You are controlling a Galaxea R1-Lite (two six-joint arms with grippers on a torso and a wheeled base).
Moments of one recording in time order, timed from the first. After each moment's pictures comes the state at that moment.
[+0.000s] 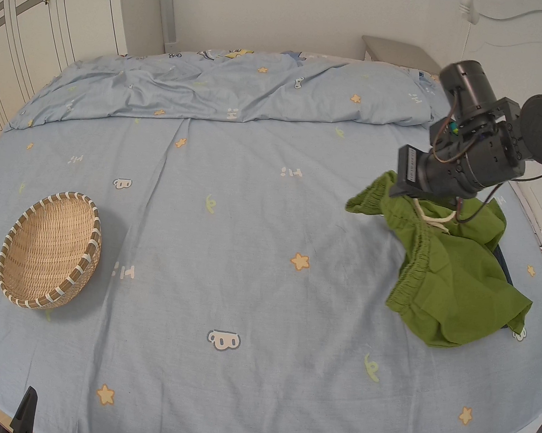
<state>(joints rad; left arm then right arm) -0.01 0.02 -0.02 0.00 -0.02 0.02 0.48 1.95 -1.97 0.76 -0.08 0.40</state>
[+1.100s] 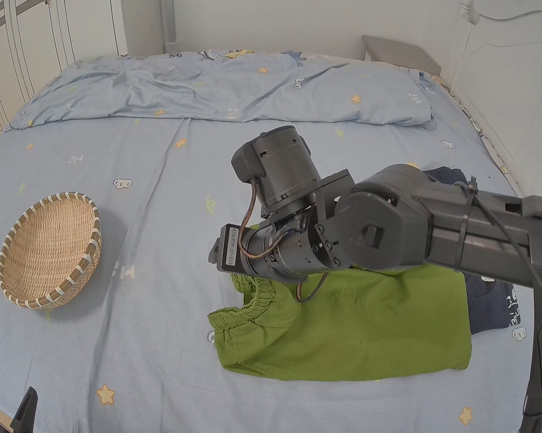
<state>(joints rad) -0.01 0.02 -0.02 0.00 -0.03 0.02 0.88 2.24 -2.00 0.53 -0.17 0.59</state>
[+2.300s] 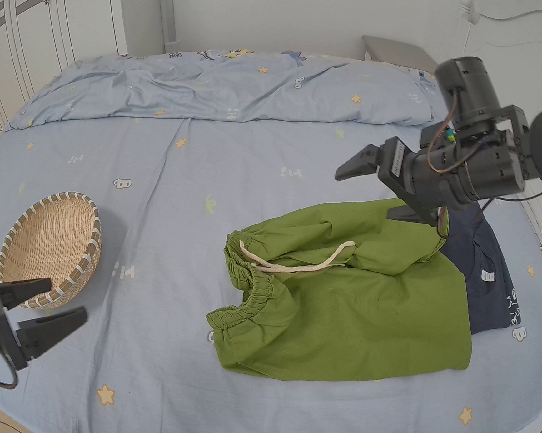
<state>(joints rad) -0.23 0.87 -0.42 -0.22 -0.30 -0.16 0.56 1.85 -1.77 0.56 0.04 0.66</state>
